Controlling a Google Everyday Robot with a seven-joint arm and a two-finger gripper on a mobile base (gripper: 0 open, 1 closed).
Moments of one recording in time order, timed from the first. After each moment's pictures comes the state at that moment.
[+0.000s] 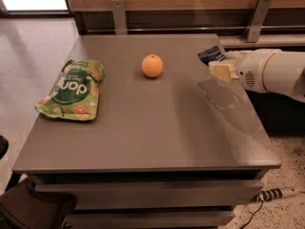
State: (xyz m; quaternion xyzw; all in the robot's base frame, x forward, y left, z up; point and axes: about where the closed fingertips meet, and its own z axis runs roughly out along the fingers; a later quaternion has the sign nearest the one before) arm 0.589 -0.183 0.913 -0.27 0.79 0.11 0.54
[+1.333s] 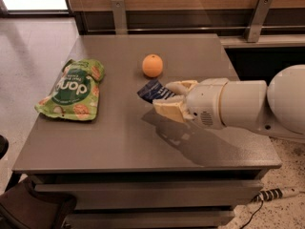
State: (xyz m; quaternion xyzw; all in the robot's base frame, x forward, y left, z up) arm 0.477 -0.034 0.894 -0.42 0.74 0.23 0.48
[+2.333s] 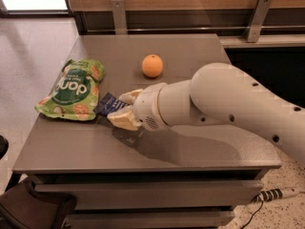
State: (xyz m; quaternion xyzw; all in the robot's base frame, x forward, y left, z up) arm 0.476 0.075 0.856 -0.50 0.71 0.25 0.43
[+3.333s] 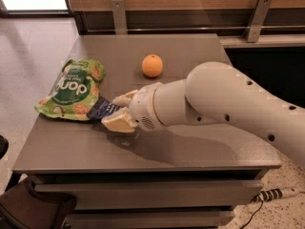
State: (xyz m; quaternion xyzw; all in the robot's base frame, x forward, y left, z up) arm 0.473 0.084 0.858 -0.51 0.71 0.25 0.42
